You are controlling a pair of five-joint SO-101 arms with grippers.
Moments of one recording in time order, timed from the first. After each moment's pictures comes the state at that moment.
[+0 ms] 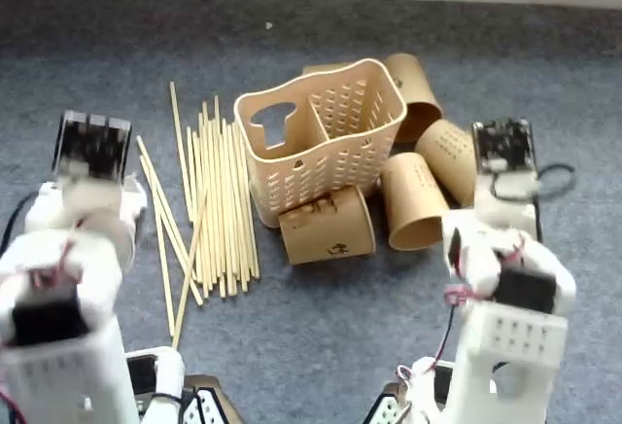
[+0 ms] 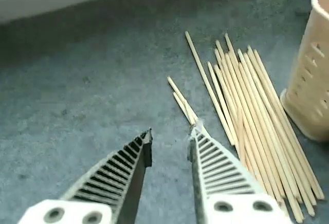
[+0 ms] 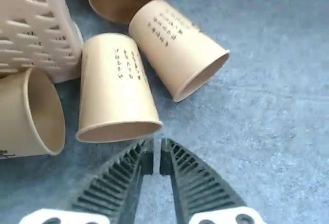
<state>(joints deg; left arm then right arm) -16.4 -55.7 33.6 76.7 -14.6 5.3 -51.7 43.5 67.7 19.1</state>
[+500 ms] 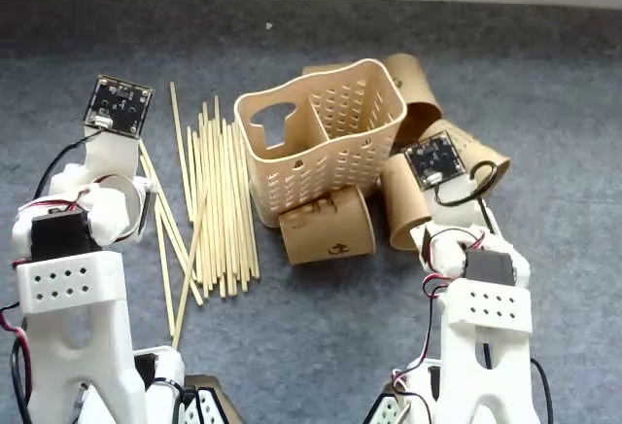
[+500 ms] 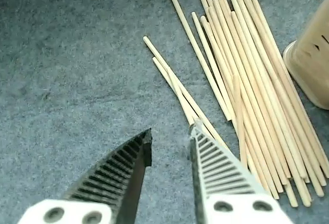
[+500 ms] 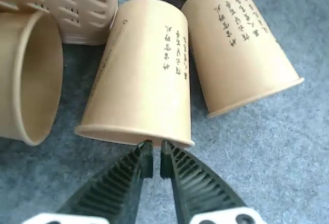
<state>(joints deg) -17.5 -46.5 38.6 69.8 -17.7 1.6 -47.9 61.1 47.7 34.0</state>
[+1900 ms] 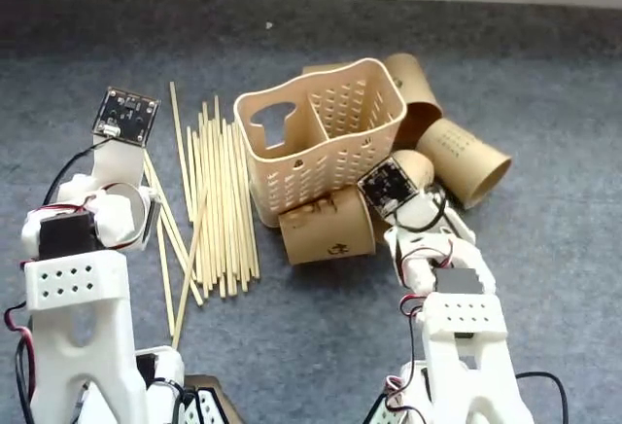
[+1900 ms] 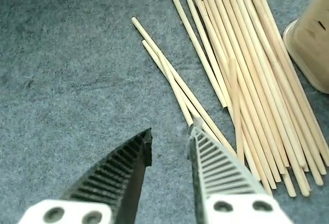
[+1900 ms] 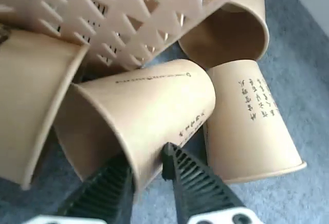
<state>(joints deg) -17.5 -46.5 42.2 69.1 -17.9 -5.6 -47.3 73.3 24.0 45.0</state>
